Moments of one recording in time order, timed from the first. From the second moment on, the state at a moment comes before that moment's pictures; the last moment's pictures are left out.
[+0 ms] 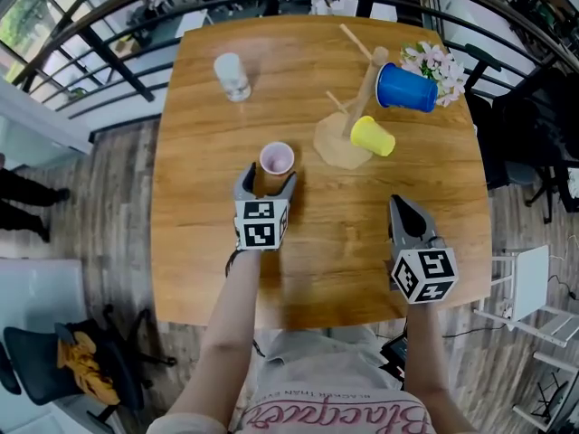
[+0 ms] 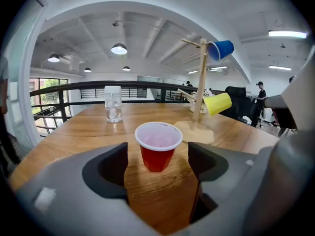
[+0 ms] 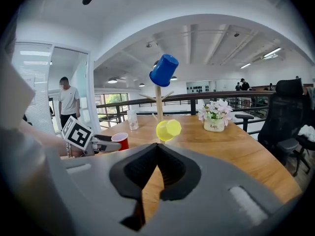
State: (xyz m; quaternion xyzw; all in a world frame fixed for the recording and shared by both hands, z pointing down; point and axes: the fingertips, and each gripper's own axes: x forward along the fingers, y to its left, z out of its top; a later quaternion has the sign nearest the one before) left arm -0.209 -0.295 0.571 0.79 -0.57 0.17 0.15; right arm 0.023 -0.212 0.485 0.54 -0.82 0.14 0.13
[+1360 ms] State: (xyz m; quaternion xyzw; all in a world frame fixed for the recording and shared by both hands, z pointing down) left arm -0.223 -0.285 0.487 0.76 -0.63 0.10 0.09; right arm 0.027 -0.221 0.438 0.51 -0.85 0.10 0.11
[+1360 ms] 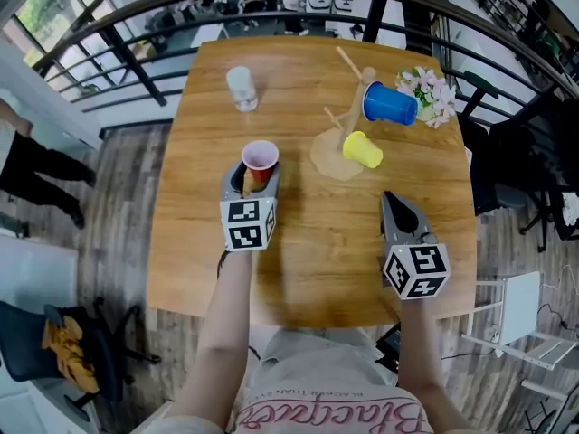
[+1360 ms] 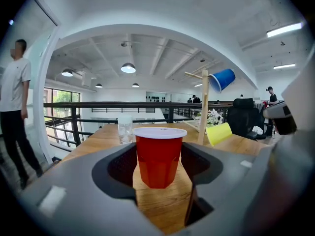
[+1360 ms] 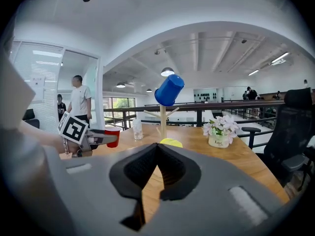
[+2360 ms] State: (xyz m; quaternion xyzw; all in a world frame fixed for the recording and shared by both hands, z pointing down) left arm -0.184 -0.245 0.396 0.72 -0.69 0.12 0.01; right arm 0.067 -0.234 0.384 0.45 -0.89 0.07 0.05
